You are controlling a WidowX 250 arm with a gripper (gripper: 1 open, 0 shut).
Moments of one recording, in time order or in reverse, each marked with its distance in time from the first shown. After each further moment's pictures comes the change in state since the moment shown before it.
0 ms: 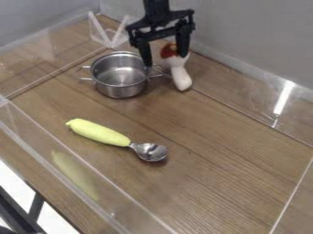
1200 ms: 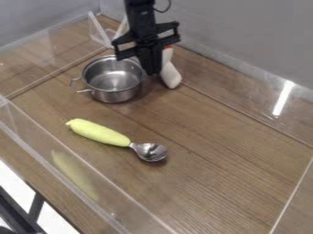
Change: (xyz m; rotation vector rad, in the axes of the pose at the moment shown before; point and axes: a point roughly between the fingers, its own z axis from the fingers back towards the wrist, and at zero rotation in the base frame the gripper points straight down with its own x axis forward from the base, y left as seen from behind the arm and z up) arm -0.003 0.036 0.000 0.018 0.017 0.064
